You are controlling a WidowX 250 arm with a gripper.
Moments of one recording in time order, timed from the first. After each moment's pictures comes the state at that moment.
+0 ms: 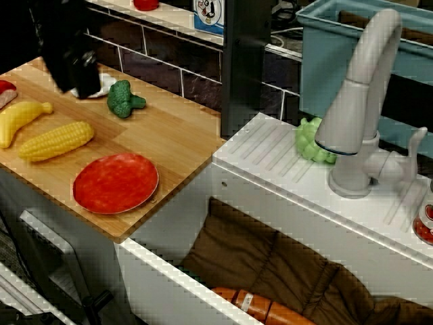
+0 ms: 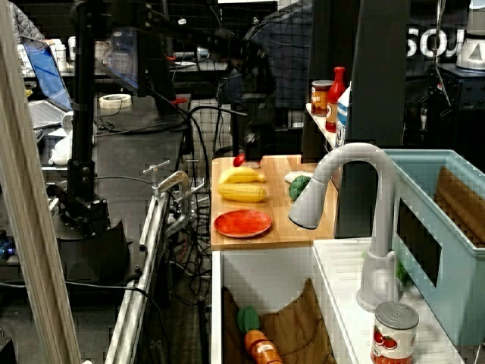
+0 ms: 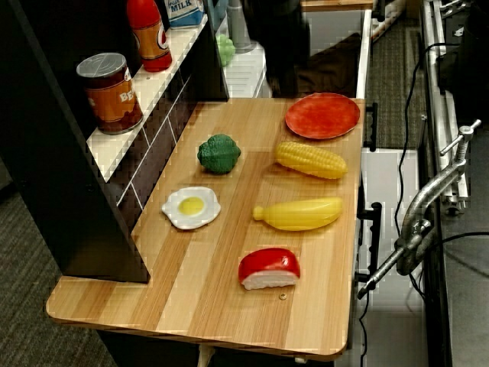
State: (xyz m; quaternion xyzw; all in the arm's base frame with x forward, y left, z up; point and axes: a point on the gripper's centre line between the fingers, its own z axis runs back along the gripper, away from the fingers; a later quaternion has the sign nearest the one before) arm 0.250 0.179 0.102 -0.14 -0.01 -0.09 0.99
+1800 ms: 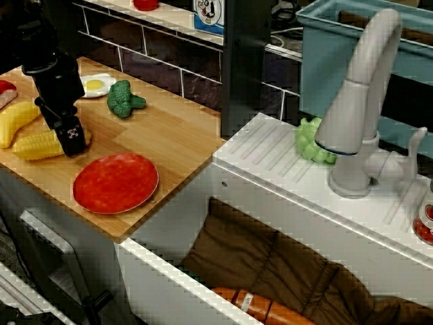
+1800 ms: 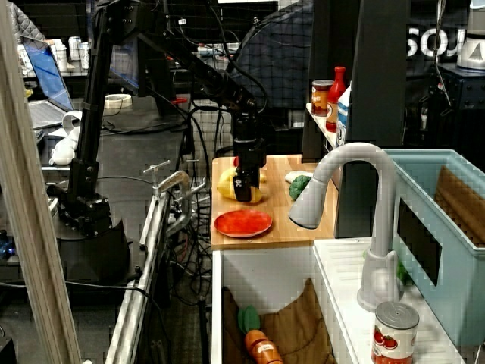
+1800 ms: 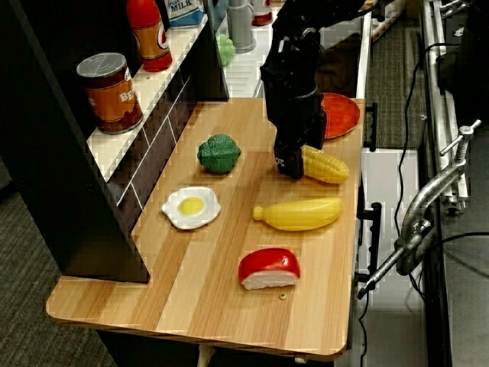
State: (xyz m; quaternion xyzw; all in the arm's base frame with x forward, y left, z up) arm 0.242 0.208 0.024 -0.04 -0.03 -0.18 0.98
